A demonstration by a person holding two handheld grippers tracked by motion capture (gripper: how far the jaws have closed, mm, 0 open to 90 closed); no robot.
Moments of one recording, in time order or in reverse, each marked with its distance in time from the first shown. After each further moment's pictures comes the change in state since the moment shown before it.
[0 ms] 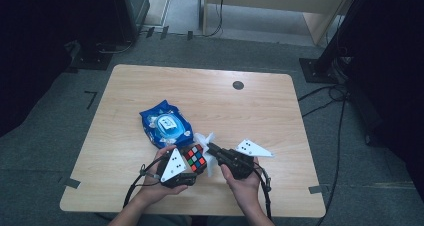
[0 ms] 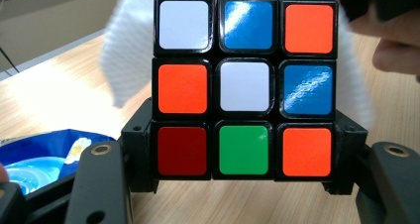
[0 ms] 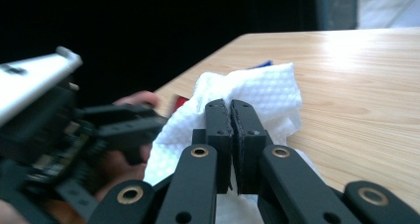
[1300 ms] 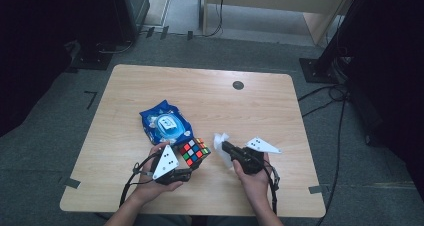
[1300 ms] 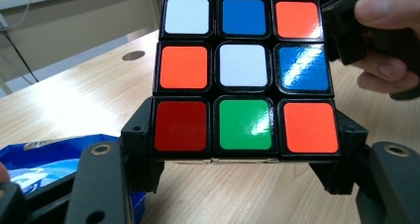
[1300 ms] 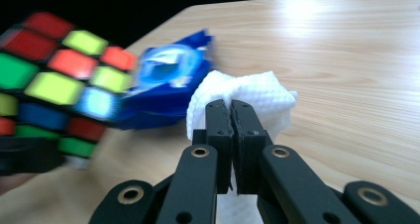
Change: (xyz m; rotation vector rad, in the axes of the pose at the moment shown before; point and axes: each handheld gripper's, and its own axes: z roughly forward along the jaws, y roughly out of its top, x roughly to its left) left arm 0.012 0.003 -0.012 -0.050 0.036 -0.024; right arm -0.047 -0.013 -0.010 0.075 -0.174 0.030
